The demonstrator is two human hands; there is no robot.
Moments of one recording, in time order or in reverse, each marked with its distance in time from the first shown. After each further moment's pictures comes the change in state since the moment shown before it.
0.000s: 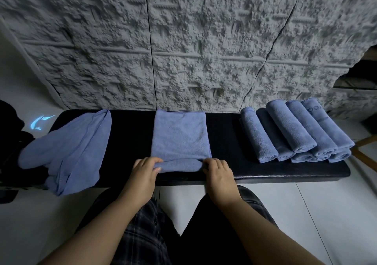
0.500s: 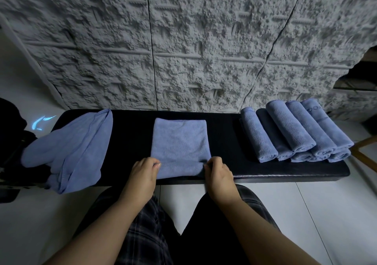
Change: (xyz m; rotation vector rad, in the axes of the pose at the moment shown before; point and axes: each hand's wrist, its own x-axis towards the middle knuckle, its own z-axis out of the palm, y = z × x) left_hand -0.003 0.001 0.001 0.031 0.084 -0.029; right_hand 0.002 -0.013 -0.012 0.247 -0.072 0.221
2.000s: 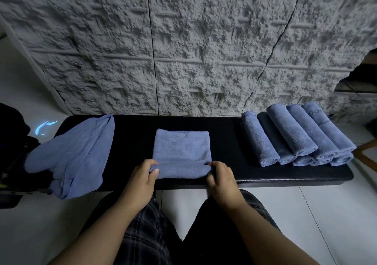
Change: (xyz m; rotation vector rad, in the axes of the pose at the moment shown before) left_hand 0.000 -0.003 -0.008 -0.182 -0.105 -0.116; right_hand 0.000 0.004 -0.010 0.170 -0.095 0.008
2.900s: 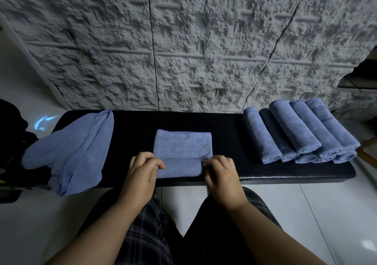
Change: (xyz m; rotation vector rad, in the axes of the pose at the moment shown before) left_hand -0.001 0.003 0.001 0.171 0.196 0.249; right_hand 0.000 0.003 0.003 -0.171 0.190 -0.282
